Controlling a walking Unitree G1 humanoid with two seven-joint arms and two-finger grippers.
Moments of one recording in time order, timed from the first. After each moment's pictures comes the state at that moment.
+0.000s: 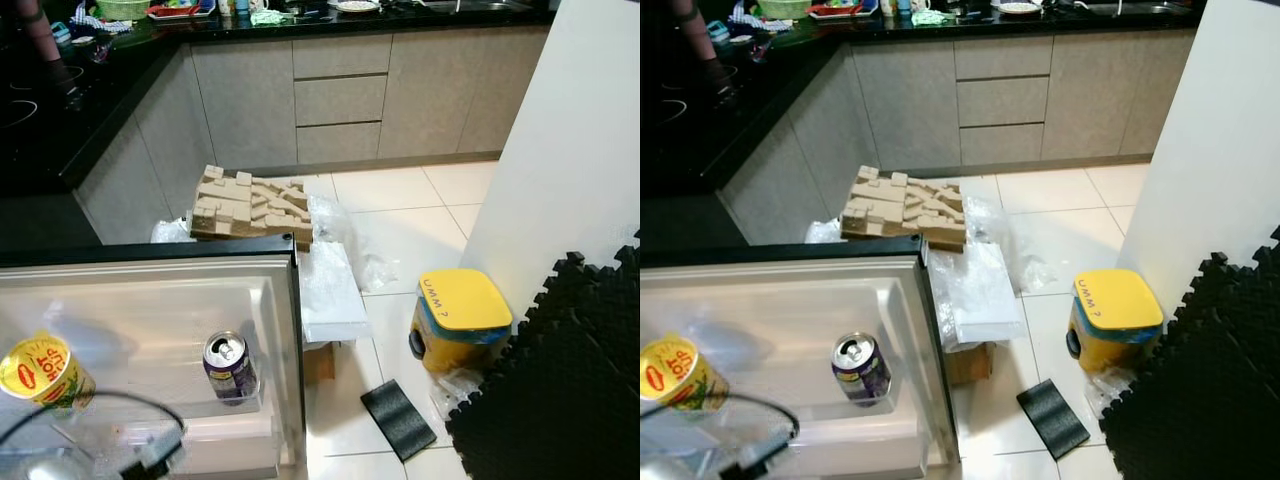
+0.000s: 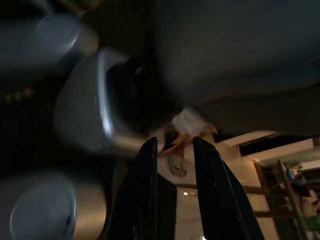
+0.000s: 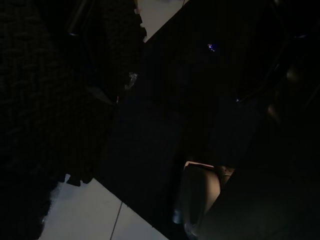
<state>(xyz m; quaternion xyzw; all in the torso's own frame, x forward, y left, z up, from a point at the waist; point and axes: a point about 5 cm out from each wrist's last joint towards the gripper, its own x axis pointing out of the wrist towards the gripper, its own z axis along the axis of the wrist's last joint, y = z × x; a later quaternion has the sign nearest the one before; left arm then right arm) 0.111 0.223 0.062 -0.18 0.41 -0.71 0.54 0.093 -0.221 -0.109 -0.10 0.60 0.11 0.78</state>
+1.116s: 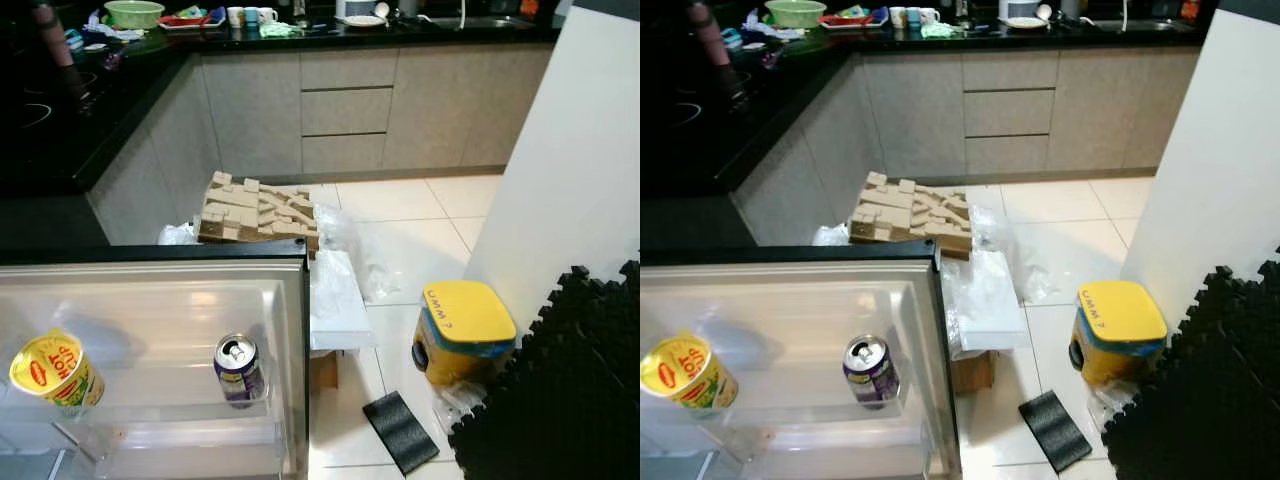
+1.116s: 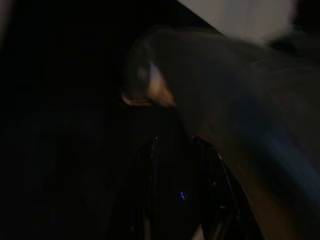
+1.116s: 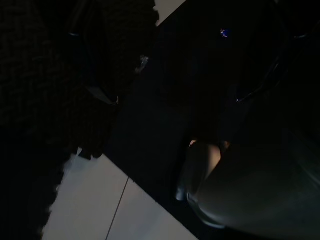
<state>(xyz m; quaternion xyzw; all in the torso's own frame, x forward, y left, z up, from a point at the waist) 0.057 0.237 -0.104 -0.18 0.58 -0.04 0.80 0.105 -0.222 -0.106 -0.11 0.59 0.12 0.79</state>
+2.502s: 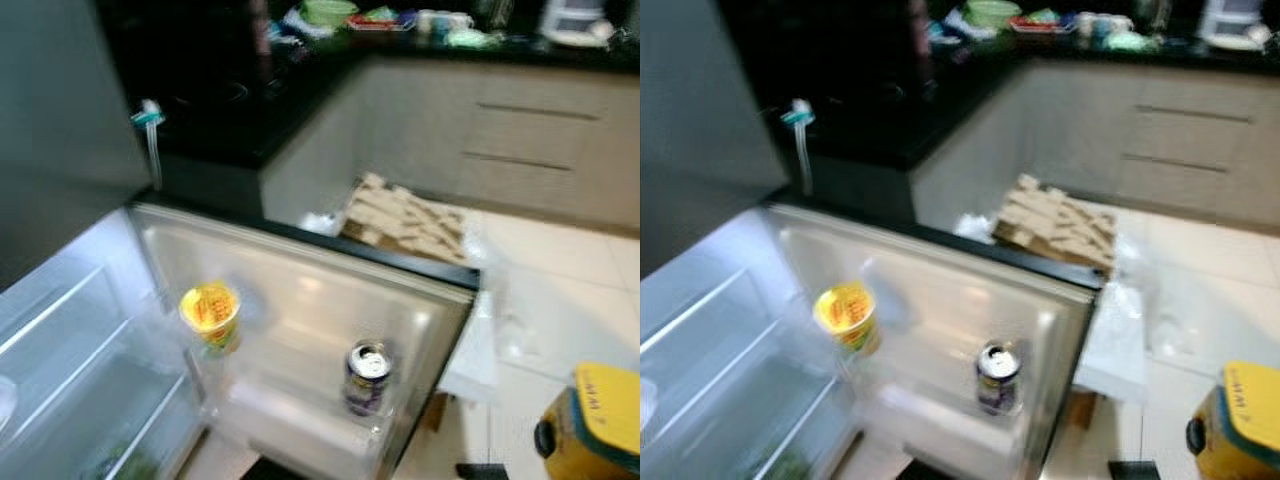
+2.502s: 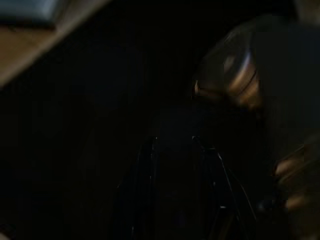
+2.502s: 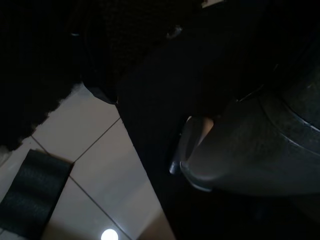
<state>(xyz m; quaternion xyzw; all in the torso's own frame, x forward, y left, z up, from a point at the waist) 0.051 0.223 -0.116 -0.10 0.61 0.06 0.79 0.107 -0.223 -0.105 -0.09 0.59 0.13 0.79</state>
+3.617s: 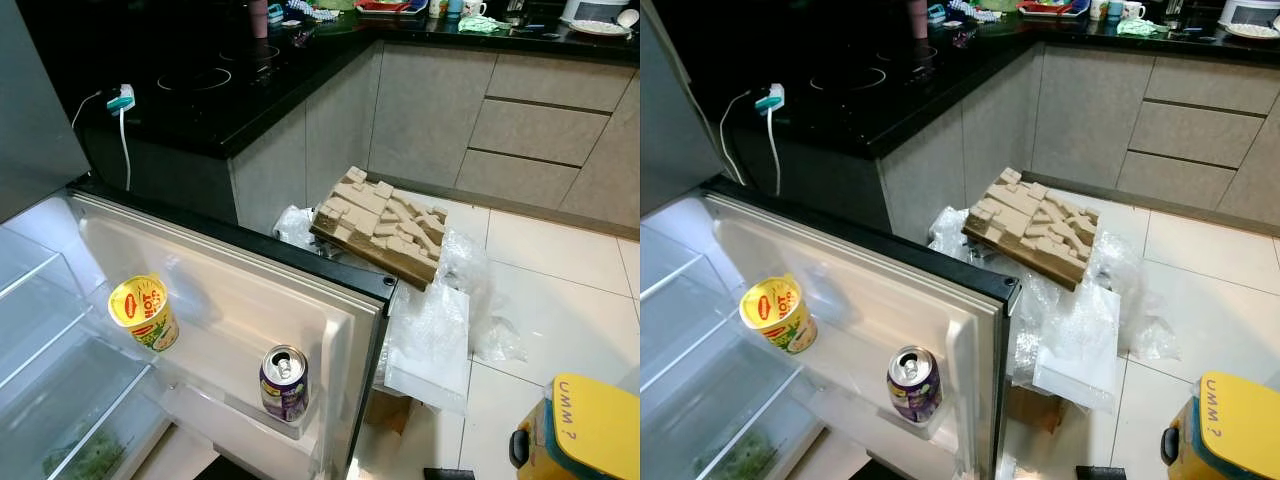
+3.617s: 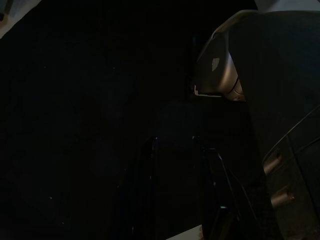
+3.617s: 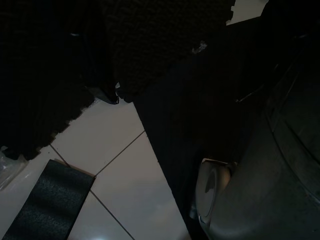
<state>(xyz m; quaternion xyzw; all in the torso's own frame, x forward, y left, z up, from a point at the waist) 0.057 0.222 -0.116 -0.08 0.61 0.04 0.79 0.099 -0.214 -0.109 -0.08 0.60 0.14 0.79</state>
